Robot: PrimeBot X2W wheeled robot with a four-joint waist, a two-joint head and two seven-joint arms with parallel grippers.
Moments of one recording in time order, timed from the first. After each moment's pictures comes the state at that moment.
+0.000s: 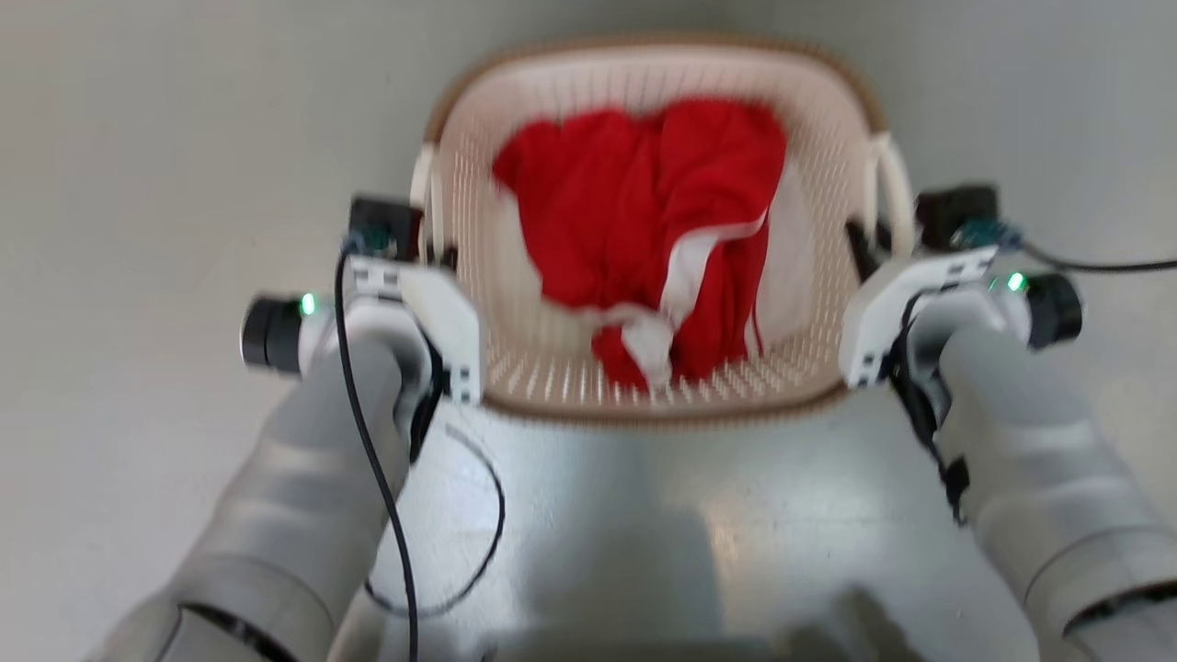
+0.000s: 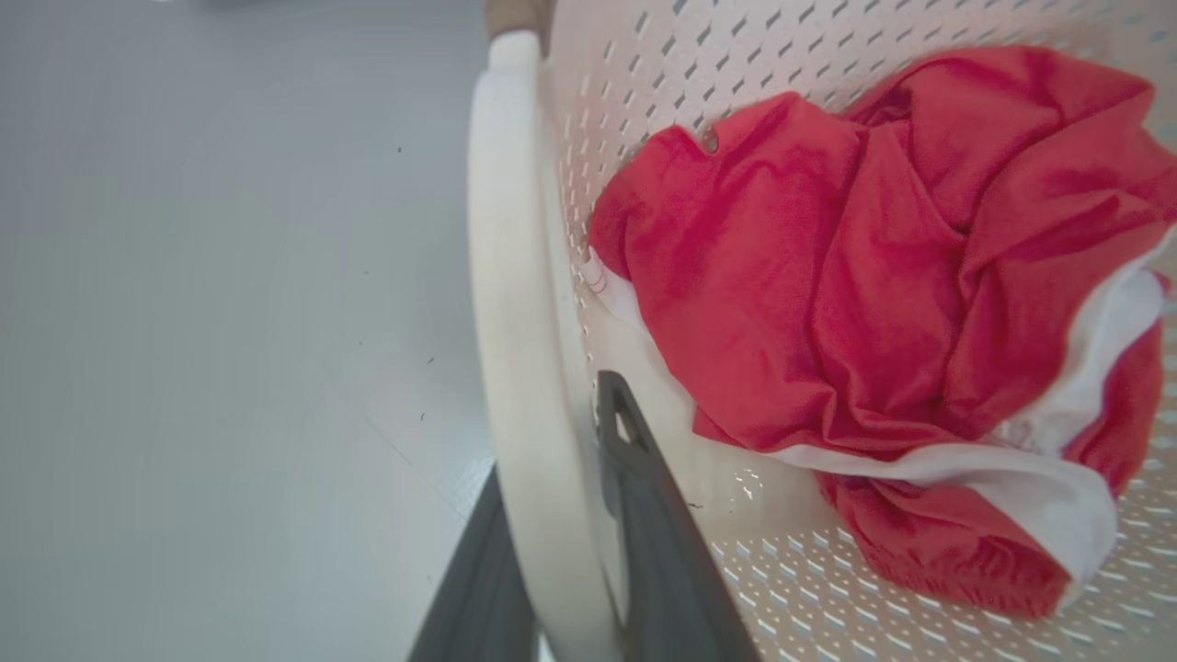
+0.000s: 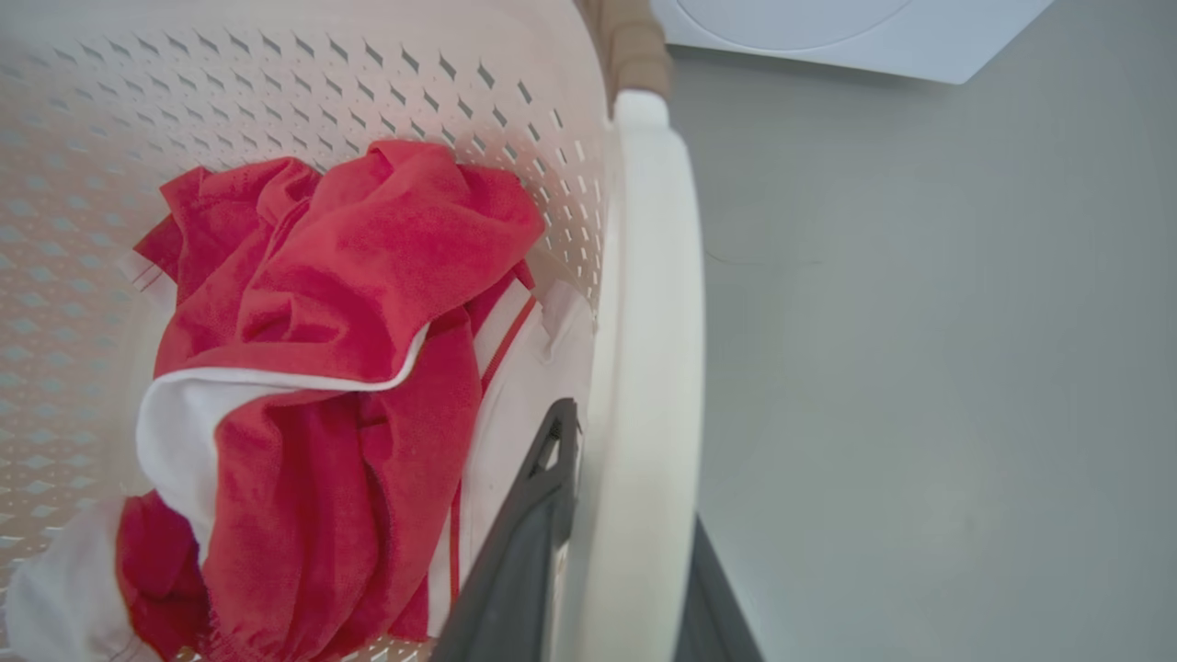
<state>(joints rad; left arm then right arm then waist) -1.00 0.03 -0.74 1.26 -0.69 0.02 -0.16 -0.98 -0.07 0.19 1.29 0.14 0.12 -0.16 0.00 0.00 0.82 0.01</state>
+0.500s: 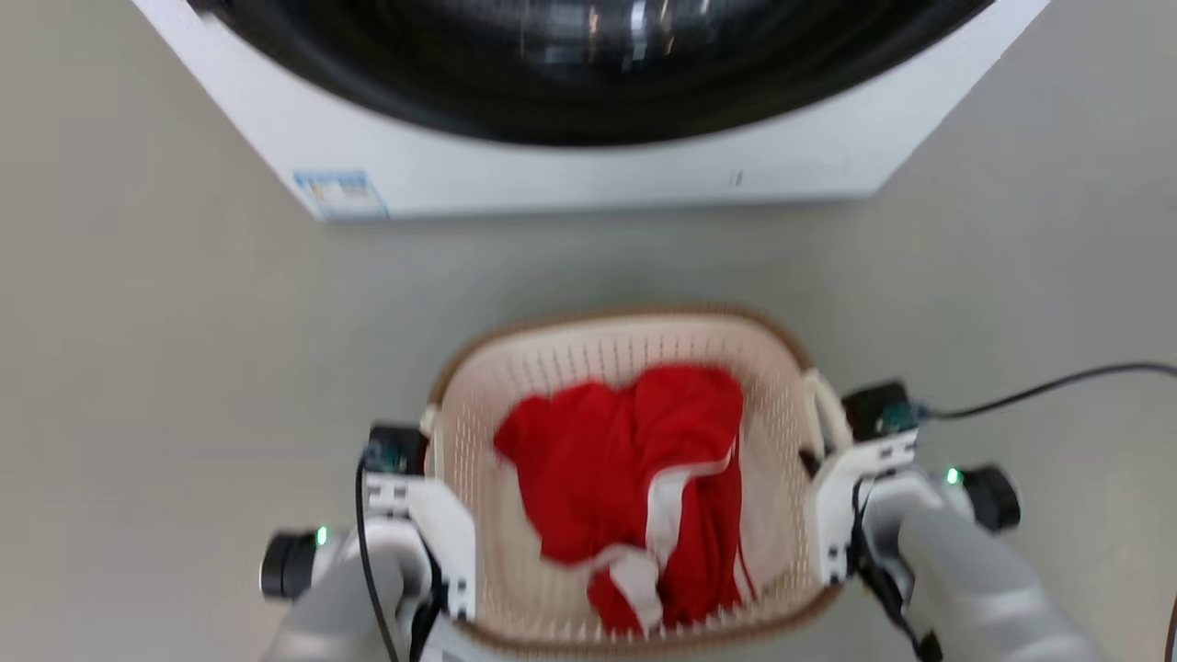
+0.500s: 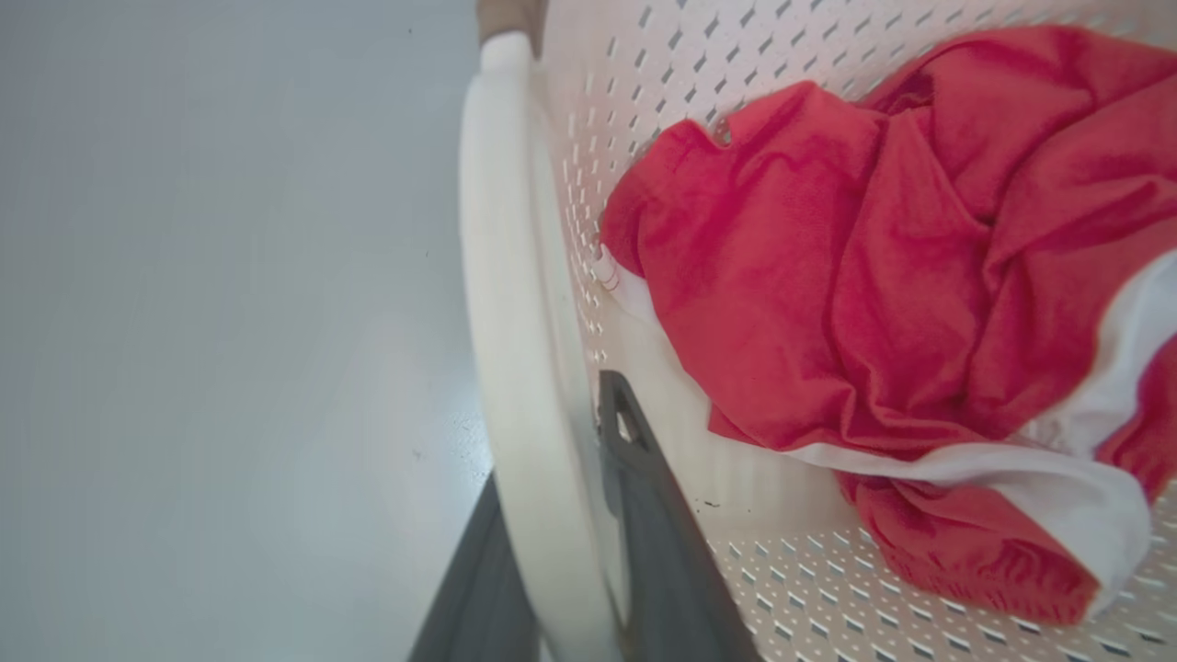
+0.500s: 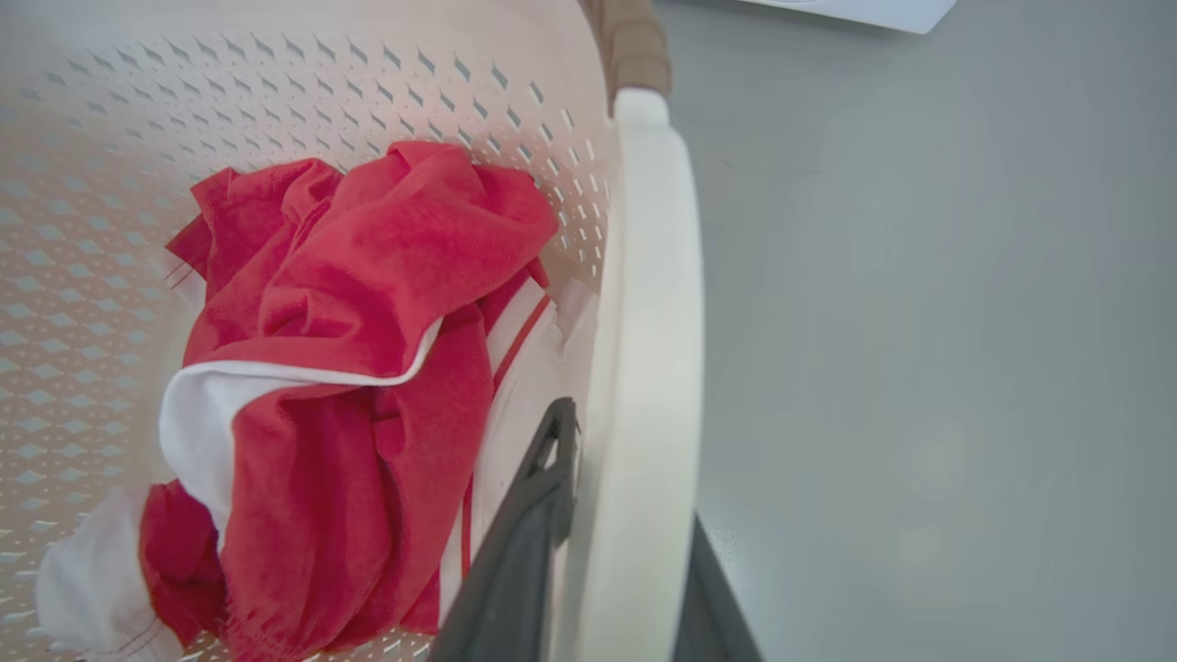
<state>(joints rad) -0.69 0.03 -0.80 1.27 -0.77 0.02 -0.07 -0.69 -0.07 0.49 1.20 0.39 0.11 0.02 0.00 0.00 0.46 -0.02</state>
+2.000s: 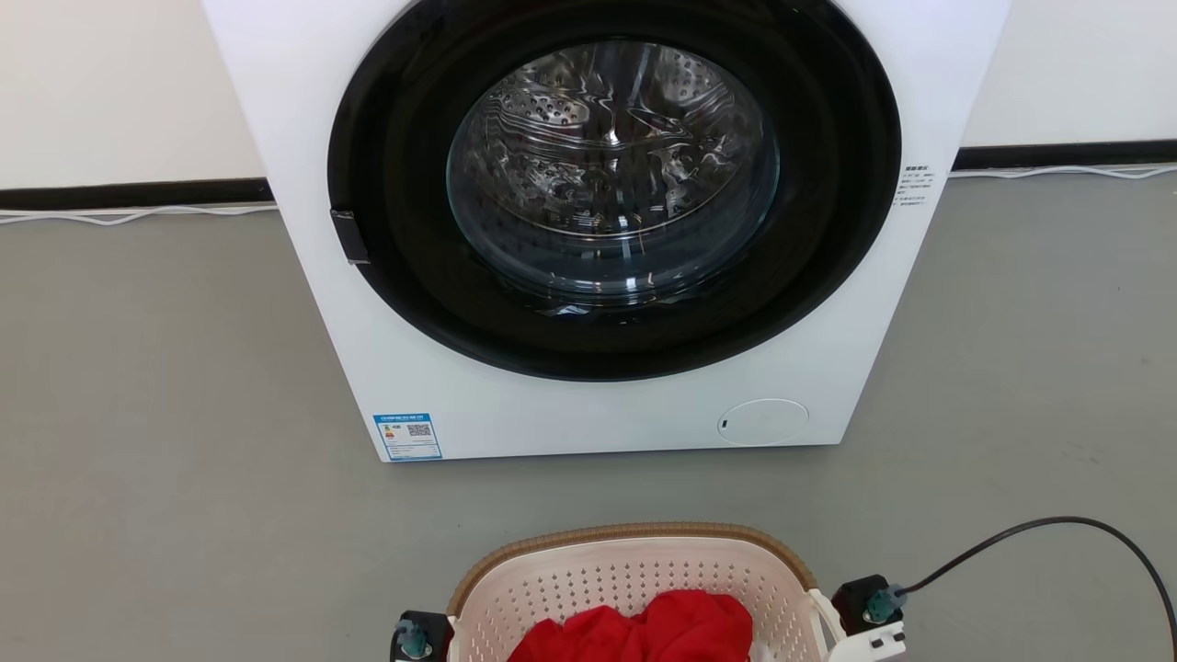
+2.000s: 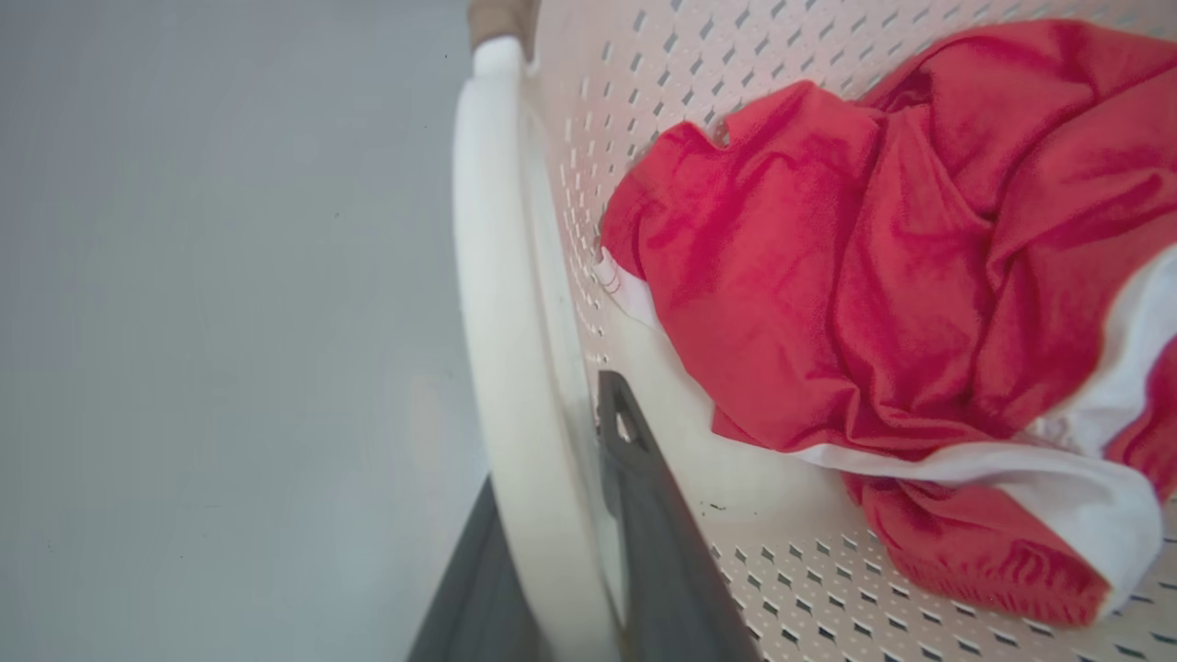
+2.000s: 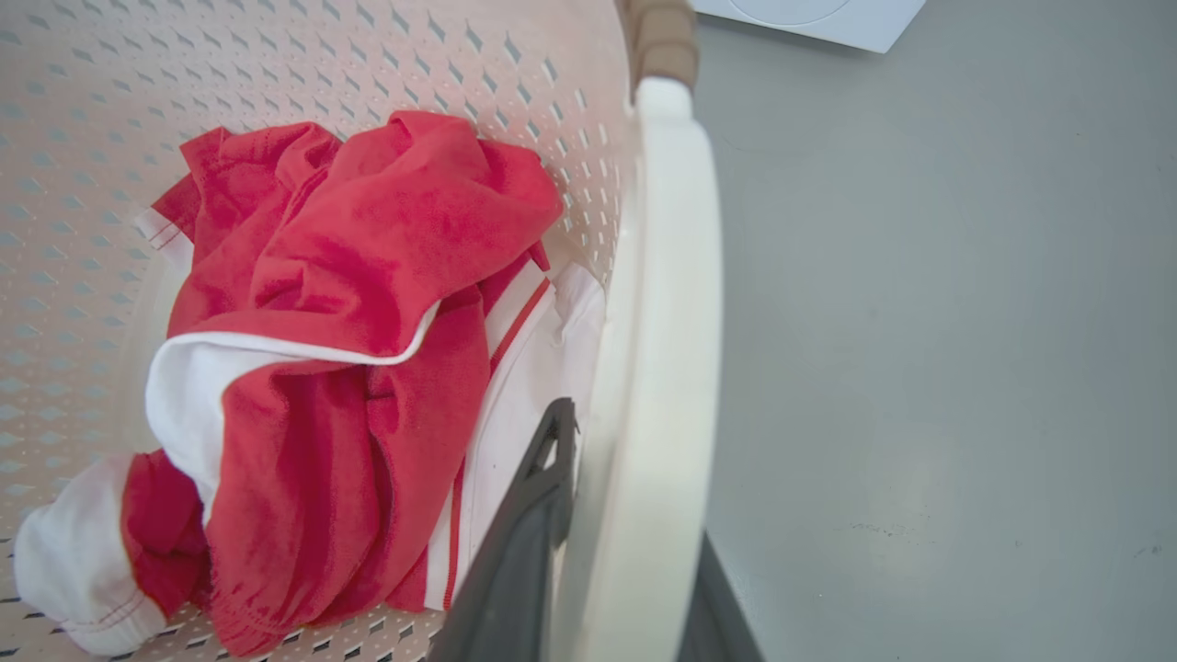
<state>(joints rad) -0.39 0.05 -1.00 1.19 -0.92 0.07 0.01 -0.41 -0.08 0.70 1.19 0.56 0.11 0.11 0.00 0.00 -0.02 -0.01</state>
